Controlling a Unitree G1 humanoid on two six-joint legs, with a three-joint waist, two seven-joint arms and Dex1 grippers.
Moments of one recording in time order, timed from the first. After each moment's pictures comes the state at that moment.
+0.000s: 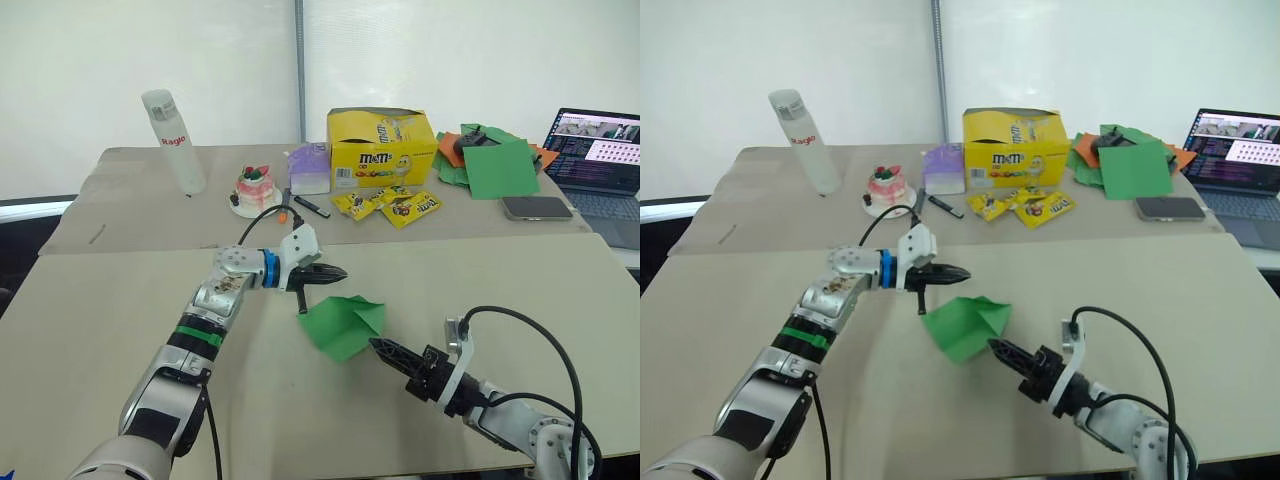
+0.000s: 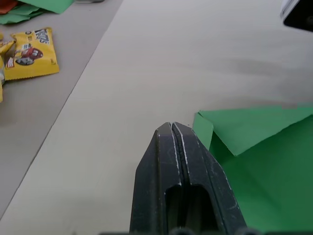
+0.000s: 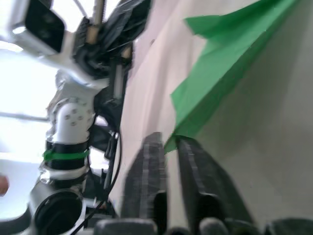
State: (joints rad) left arm -0.70 0.33 -0.23 0.40 -0.12 0.15 -1.14; right arm 0.11 -0.23 -0.34 -0.37 1.28 1.24 0.32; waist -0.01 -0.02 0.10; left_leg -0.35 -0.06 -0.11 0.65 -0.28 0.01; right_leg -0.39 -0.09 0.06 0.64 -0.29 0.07
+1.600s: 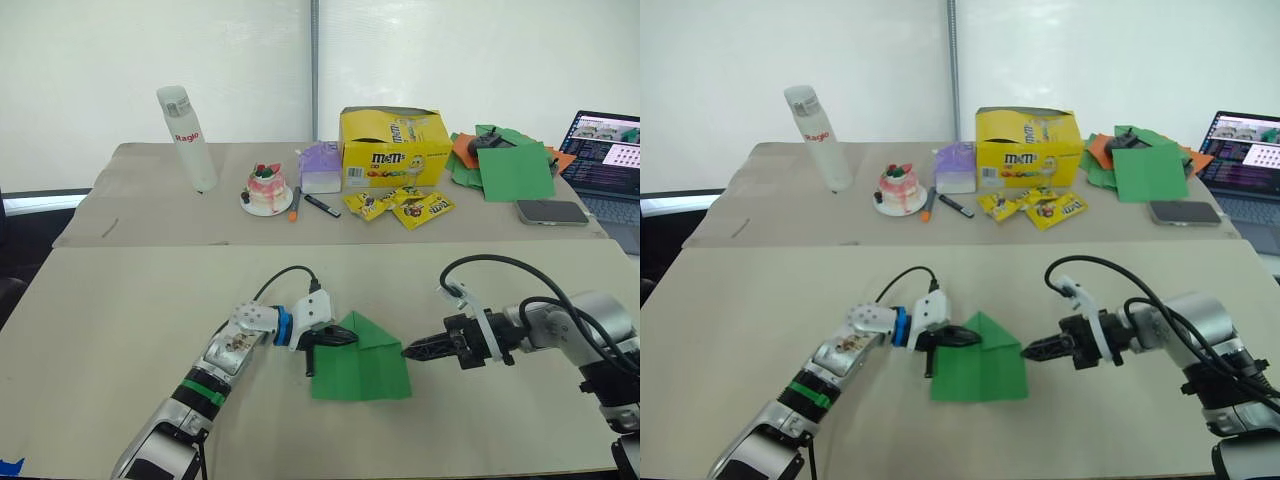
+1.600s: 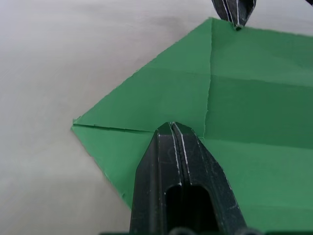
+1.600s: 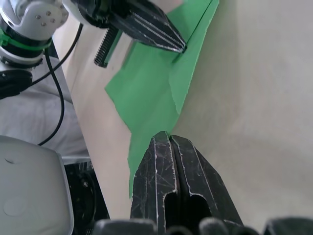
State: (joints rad) left arm -0.42 0.32 -0.38 0.24 -0.11 0.11 -1.13; right arm -0.45 -0.91 0.22 -0.05 0.80 1.25 1.11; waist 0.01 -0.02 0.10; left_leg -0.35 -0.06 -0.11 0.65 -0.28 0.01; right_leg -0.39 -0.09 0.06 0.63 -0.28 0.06
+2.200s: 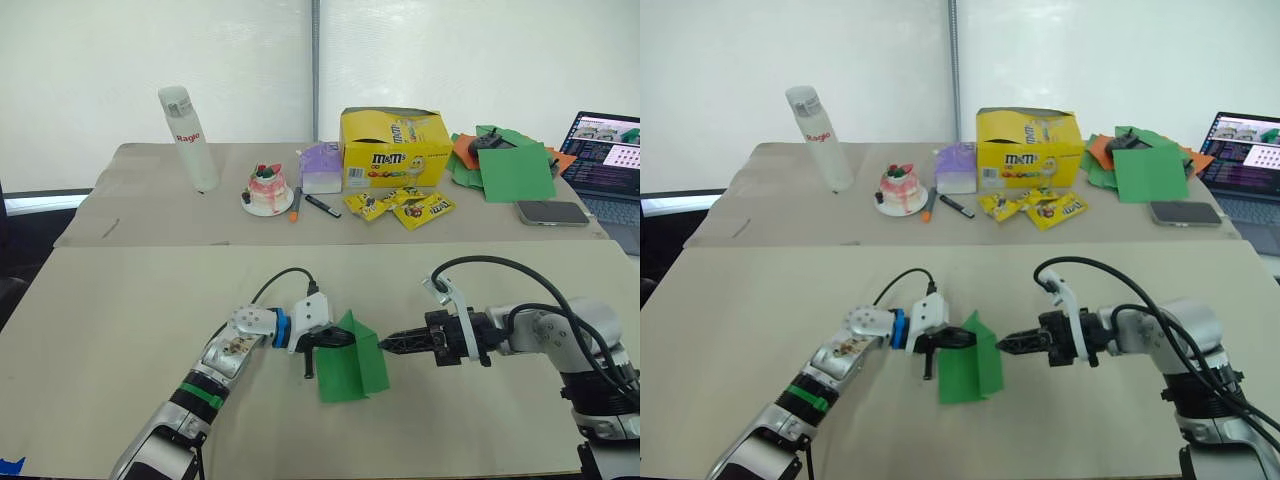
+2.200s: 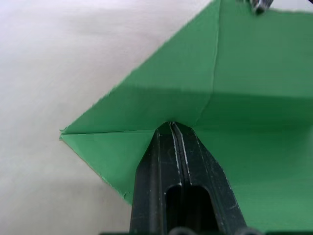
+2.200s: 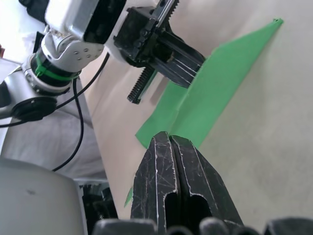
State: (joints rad) left arm -0.40 0.33 -0.39 0.24 -0.11 0.06 -1.12; right arm -0.39 -0.73 0.04 -0.18 0.89 1.37 0.92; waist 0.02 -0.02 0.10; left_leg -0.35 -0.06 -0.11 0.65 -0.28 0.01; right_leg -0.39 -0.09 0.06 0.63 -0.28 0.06
